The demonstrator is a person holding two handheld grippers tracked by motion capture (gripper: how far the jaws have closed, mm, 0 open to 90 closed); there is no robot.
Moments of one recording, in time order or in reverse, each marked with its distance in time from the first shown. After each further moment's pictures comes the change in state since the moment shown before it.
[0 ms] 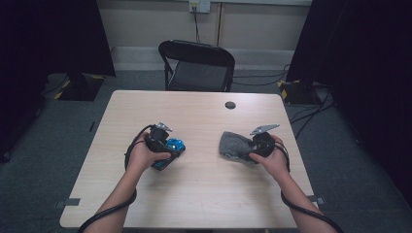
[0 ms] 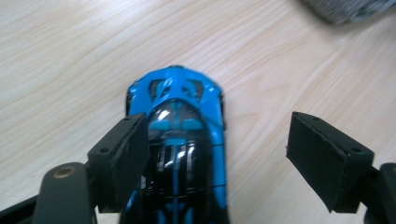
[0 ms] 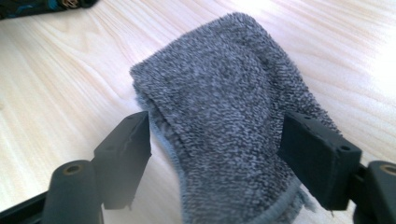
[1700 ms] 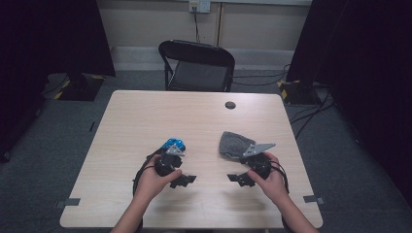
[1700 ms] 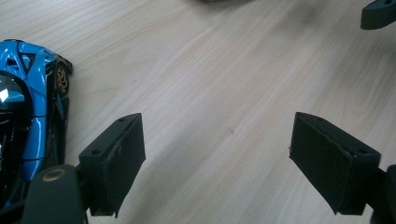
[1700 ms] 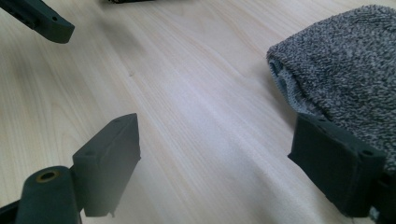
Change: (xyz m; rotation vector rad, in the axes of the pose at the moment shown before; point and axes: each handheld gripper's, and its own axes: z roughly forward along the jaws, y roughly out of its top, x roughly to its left) left arm -0.077 -0.036 -0.004 -0.030 -0.144 0.062; right arm 0.073 -0.023 -0.022 -0.021 0.133 -0.083
